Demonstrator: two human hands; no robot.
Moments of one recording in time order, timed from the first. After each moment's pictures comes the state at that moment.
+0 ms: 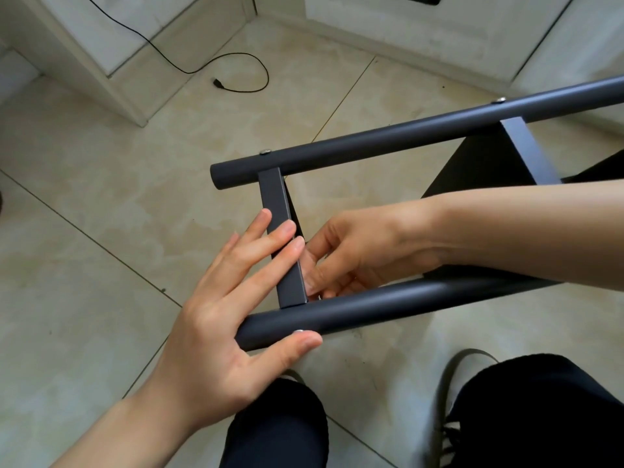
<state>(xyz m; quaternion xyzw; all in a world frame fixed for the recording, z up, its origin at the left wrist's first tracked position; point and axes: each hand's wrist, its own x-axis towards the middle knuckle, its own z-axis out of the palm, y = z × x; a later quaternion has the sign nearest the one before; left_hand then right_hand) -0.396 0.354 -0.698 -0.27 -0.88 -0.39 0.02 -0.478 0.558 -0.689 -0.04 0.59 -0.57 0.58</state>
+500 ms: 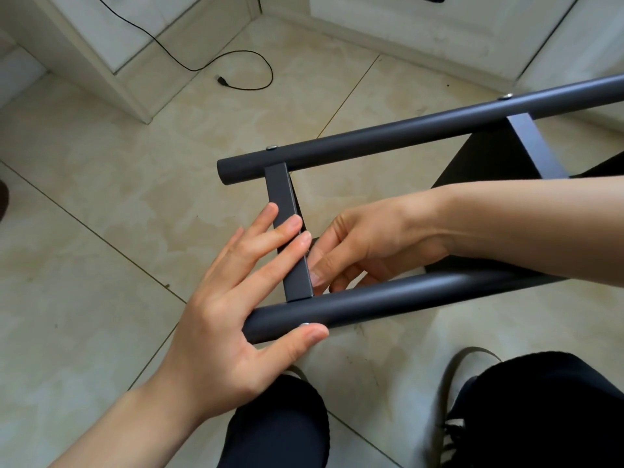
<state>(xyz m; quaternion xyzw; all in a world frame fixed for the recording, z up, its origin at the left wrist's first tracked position) -0.395 0.357 -0.698 -0.27 -0.88 -0.40 0.03 -0.482 0.561 -0.689 -0.05 0.60 -0.54 0.60</state>
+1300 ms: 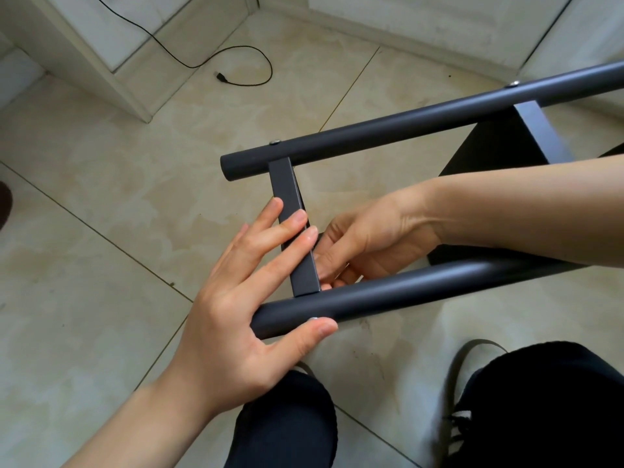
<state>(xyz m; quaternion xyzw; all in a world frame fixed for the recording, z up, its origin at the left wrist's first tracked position) -0.396 0.357 -0.698 -0.28 -0.87 -0.40 0.03 -0.489 0.556 -0.701 -0.06 0.52 -0.53 0.67</state>
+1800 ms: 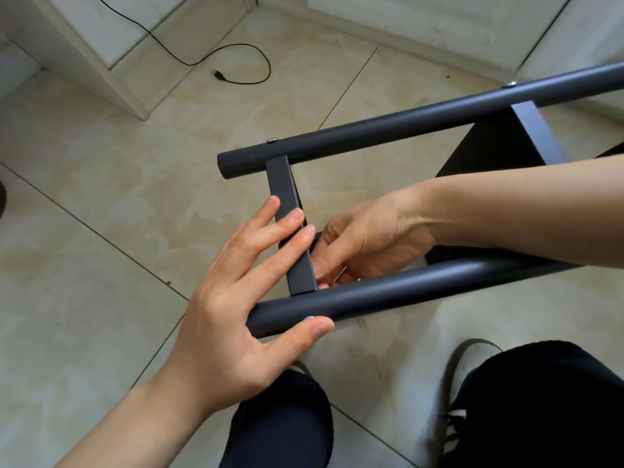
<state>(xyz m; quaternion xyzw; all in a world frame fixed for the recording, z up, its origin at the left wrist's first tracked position) -0.397 0.358 -0.701 -0.28 -0.87 -0.40 0.04 -0.489 0.556 -0.703 -0.04 0.51 -0.53 0.67</state>
